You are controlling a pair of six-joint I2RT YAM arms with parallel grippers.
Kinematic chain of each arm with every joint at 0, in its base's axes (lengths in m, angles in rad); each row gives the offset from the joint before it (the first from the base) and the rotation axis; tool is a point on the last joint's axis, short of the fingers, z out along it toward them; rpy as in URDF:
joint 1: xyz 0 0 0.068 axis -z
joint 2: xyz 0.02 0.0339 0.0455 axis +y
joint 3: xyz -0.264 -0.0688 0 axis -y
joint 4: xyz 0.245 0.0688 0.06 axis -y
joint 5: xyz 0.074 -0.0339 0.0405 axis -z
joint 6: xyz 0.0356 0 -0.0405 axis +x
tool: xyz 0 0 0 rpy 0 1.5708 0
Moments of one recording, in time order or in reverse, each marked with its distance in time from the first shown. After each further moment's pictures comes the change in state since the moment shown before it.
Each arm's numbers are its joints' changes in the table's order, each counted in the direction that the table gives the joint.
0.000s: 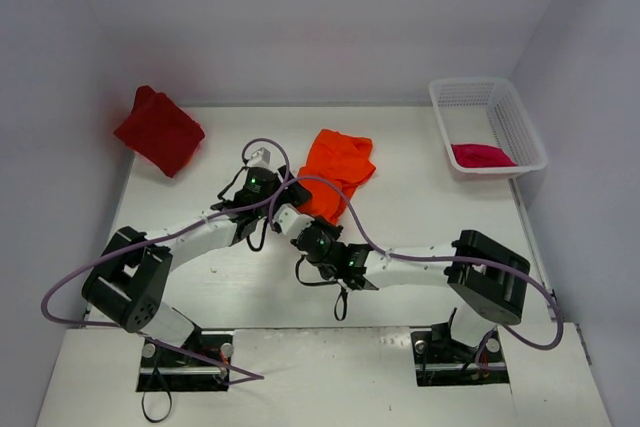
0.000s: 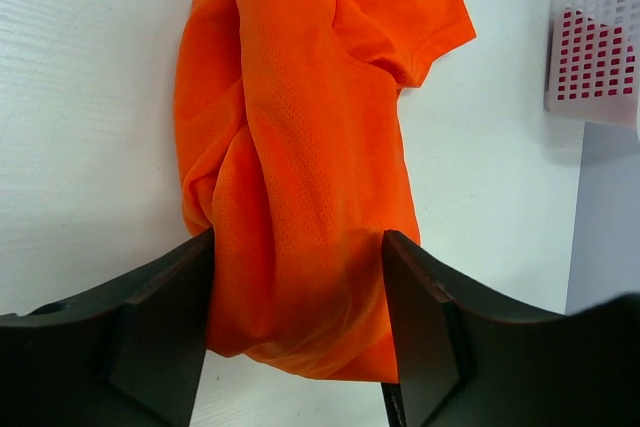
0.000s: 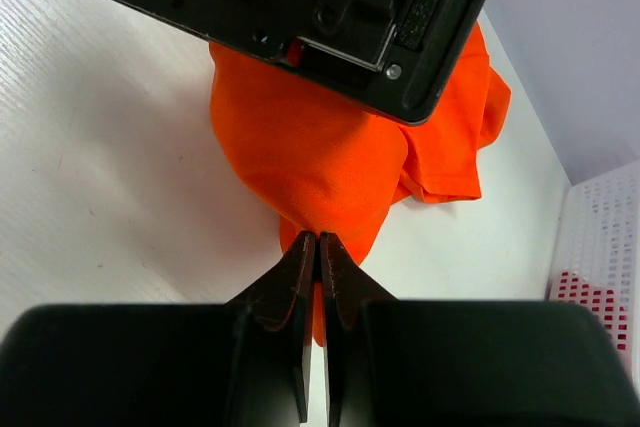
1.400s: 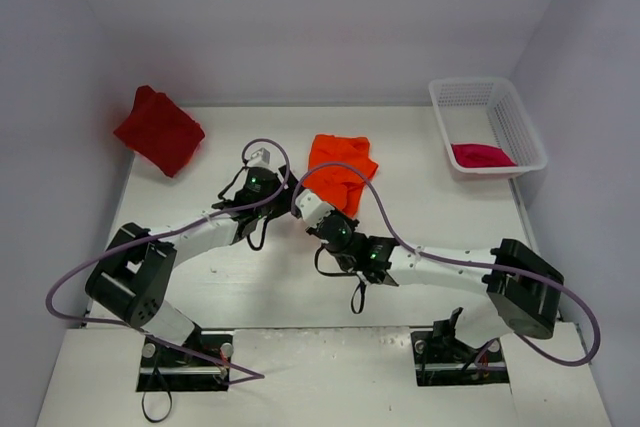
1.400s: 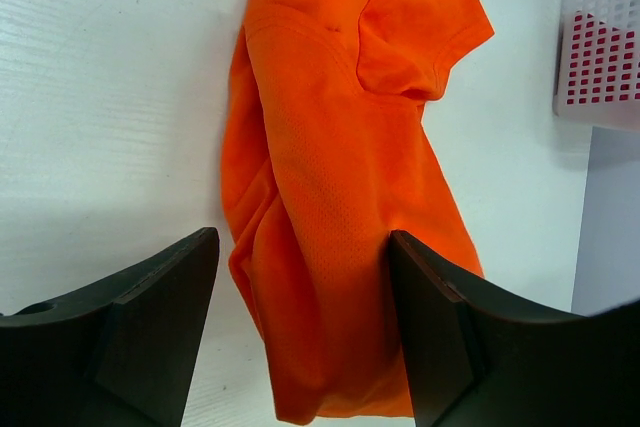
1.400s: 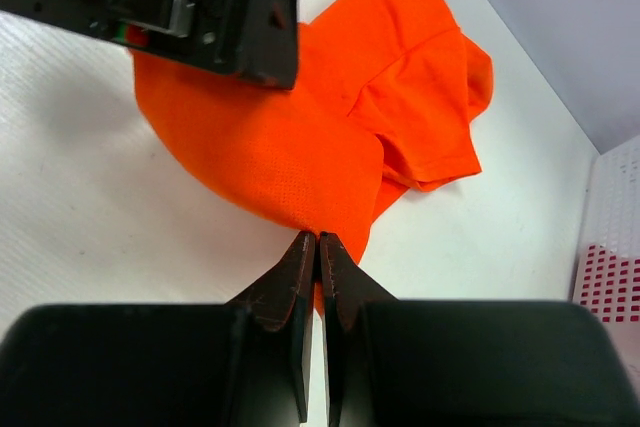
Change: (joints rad) left arm -0.011 0.027 -0.001 0.017 0.007 -0.001; right arm 0.058 -0.170 -0.045 -0.095 -0.072 0.109
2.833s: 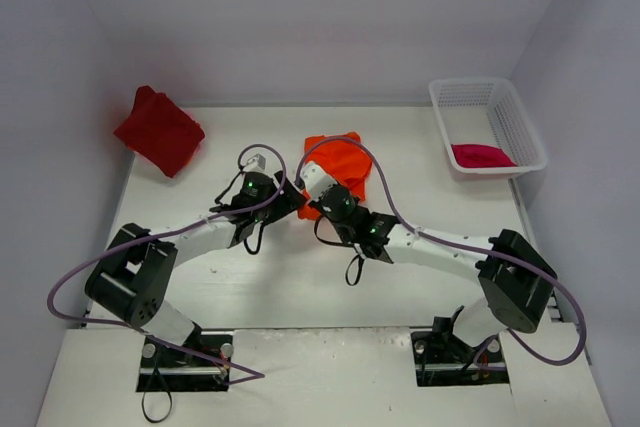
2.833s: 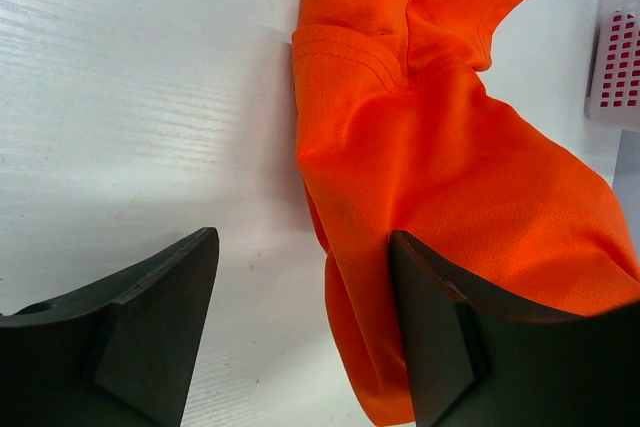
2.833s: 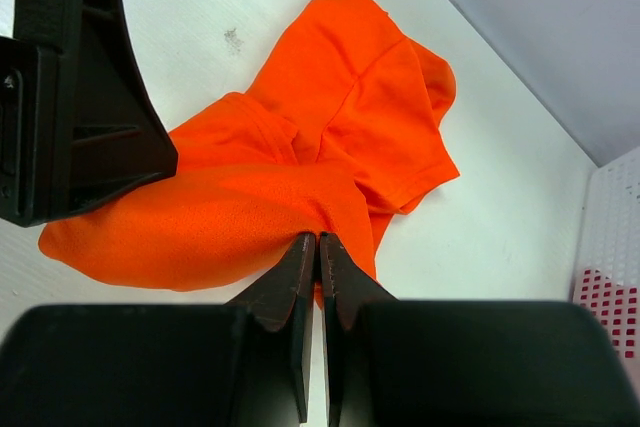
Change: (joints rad) left arm -0.021 -0.001 -0.047 0.010 0.000 -0.001; right arm 0.154 0.051 0.126 -0.013 -0.124 -0.025
